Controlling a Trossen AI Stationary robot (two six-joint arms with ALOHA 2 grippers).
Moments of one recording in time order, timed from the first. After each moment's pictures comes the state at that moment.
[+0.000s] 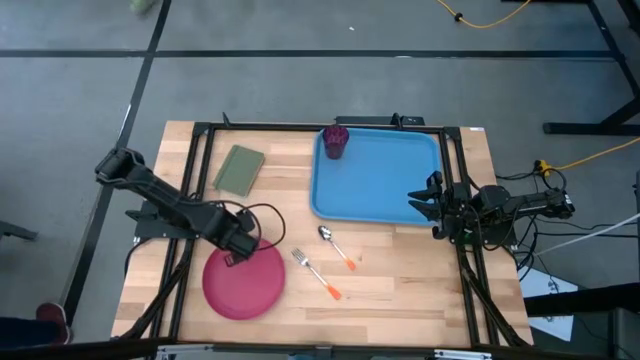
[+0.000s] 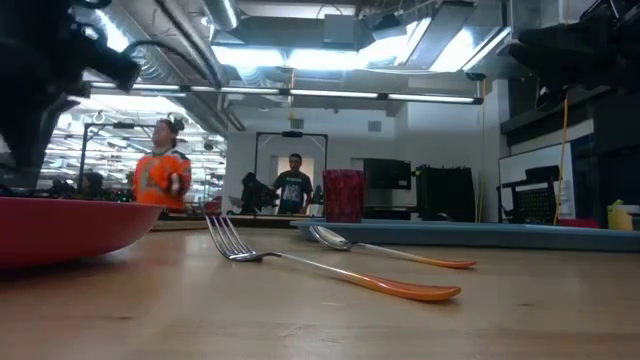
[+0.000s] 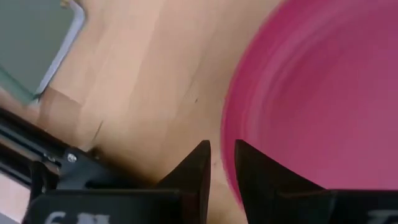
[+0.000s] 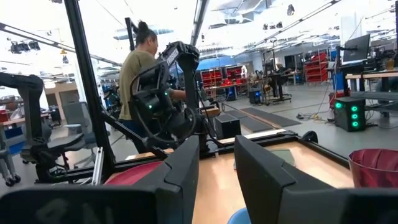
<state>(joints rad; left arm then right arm) -0.45 1.37 0.88 -1.18 -0.14 -0.94 0.17 0.01 0.01 0.25 0.24 0.13</state>
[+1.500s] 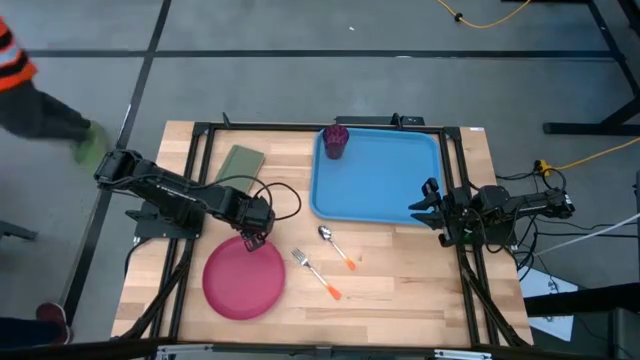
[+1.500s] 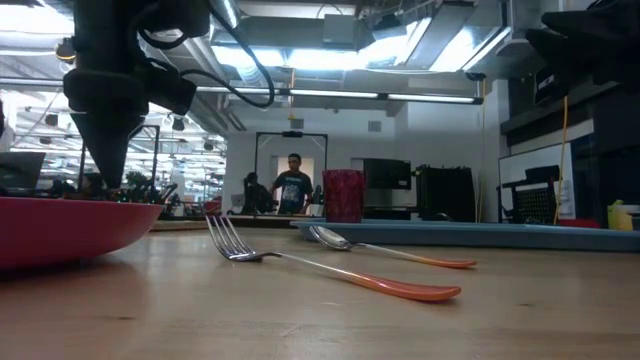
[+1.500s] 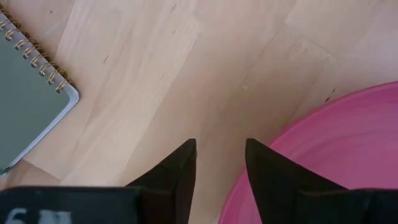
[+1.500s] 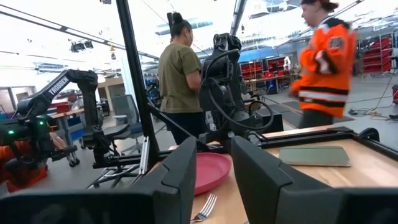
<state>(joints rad) -0.18 1.37 0.84 -0.90 -0.14 -0.75 0.17 0.01 0.01 0.24 0.04 0.17</state>
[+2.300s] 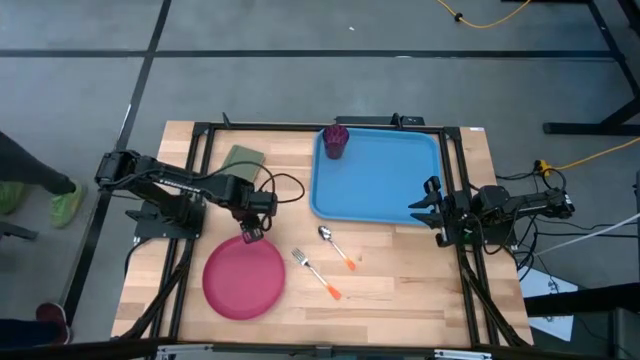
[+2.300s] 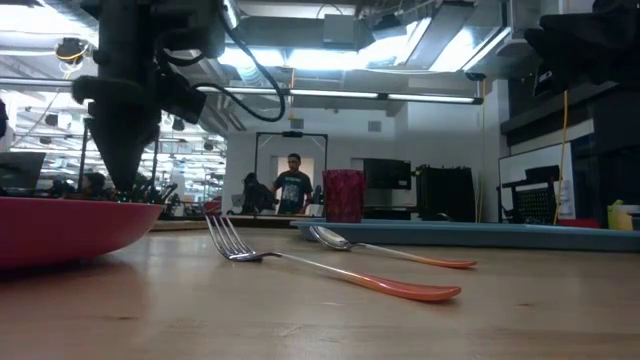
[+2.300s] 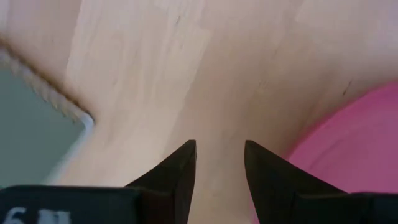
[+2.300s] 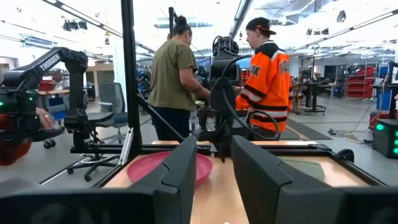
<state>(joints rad) -0.04 1.37 0.84 -0.91 -0.06 -0.43 0.17 0.01 0.01 0.24 0.05 0.02</state>
